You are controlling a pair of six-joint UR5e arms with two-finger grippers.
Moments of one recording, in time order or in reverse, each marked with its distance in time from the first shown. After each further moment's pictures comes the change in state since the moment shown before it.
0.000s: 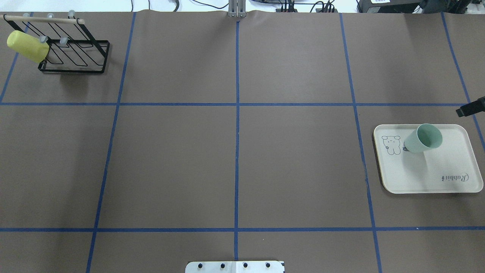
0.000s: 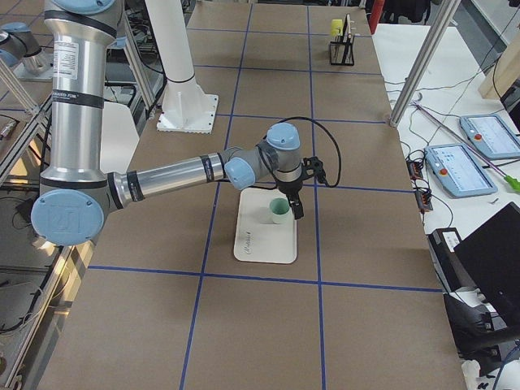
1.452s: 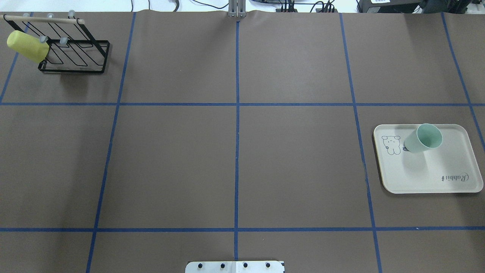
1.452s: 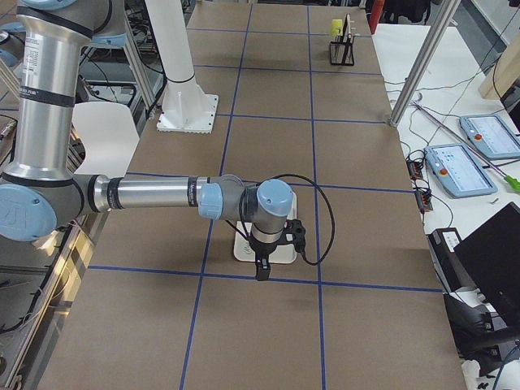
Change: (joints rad) left arm -0.001 0.002 -0.001 -0.007 -0.004 0.004; right arm 0.230 -0.097 -0.094 -0.330 0.082 -0.345
